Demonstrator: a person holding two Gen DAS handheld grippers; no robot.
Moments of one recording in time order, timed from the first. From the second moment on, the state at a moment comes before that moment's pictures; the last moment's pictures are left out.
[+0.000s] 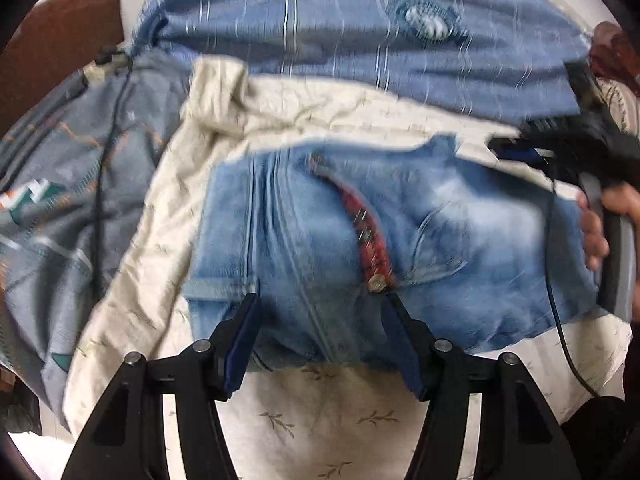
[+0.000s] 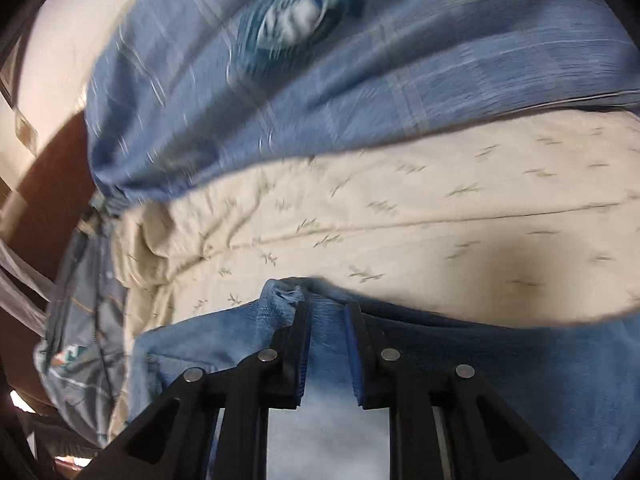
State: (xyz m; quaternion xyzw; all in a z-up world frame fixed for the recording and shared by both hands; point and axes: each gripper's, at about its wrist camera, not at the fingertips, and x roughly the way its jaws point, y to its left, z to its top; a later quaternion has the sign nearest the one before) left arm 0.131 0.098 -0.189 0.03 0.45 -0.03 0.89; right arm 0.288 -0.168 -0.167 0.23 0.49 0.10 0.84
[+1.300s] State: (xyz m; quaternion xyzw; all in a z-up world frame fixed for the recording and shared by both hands) left arm 0.147 0.093 -0.232 0.06 0.49 -0.01 0.87; right arm 0.051 -0.402 -0.235 0.40 0.46 -0.03 0.79
